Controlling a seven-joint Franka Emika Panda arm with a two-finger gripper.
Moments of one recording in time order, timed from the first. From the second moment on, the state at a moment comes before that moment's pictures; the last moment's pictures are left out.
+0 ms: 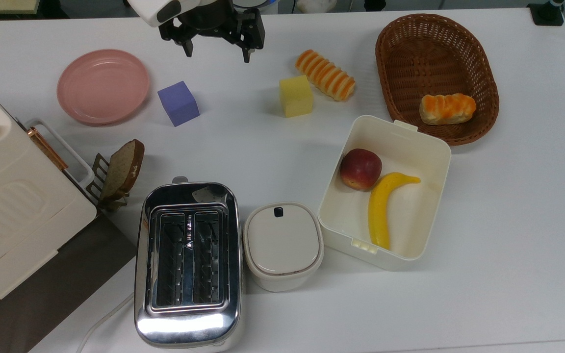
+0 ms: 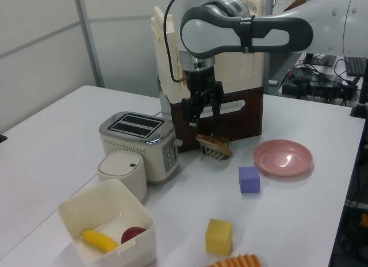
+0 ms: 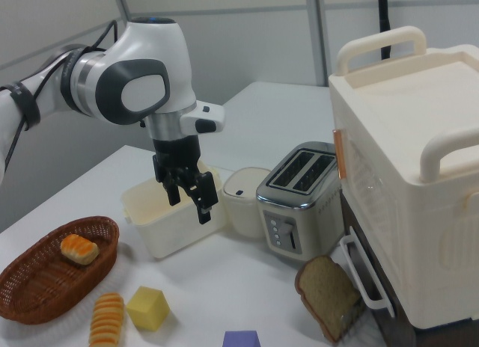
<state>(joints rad) 0.00 0.21 -0.03 -1.42 0.03 1.51 0.09</state>
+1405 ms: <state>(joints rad) 0.00 0.21 -0.03 -1.42 0.02 1.51 0.09</state>
